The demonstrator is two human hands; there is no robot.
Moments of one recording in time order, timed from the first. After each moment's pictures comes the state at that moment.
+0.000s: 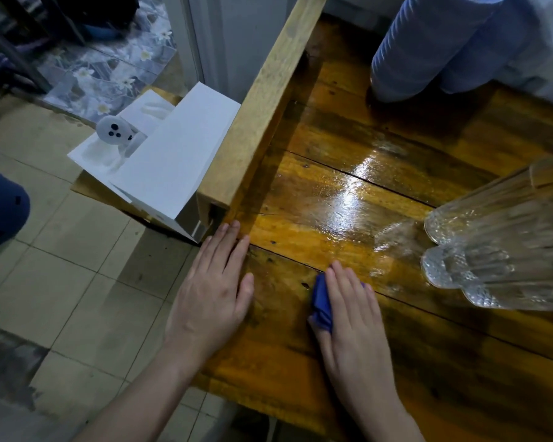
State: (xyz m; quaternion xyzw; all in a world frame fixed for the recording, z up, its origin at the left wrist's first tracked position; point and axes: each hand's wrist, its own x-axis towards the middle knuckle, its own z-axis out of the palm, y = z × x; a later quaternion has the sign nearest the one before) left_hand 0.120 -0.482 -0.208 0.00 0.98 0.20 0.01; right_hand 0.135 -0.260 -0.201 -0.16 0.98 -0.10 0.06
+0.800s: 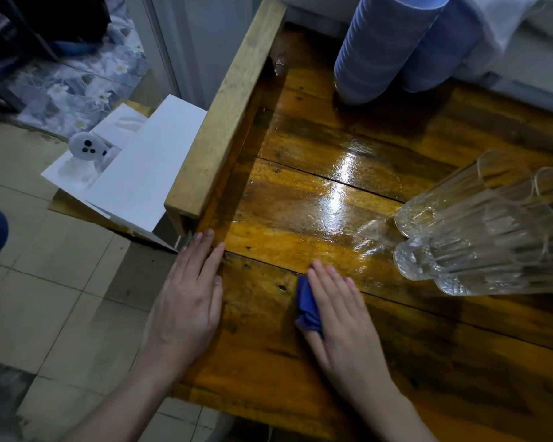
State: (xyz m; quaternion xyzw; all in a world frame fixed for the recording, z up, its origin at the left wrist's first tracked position) left_hand 0.118 -0.482 -0.208 0.01 0.98 0.22 -0.02; right_hand 0.127 -0.236 -0.204 -0.20 0.97 -0.09 0.06
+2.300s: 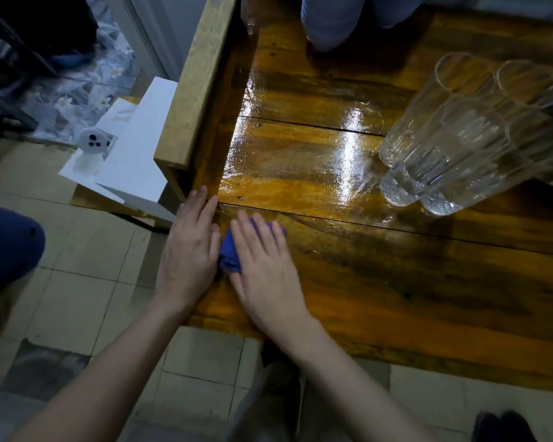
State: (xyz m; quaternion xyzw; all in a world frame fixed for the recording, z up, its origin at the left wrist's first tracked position) left_hand 0.122 -0.483 -0.210 0.03 0.98 0.20 -0.04; right_hand 0.151 -0.340 -0.197 -0.19 0.97 -0.14 0.04
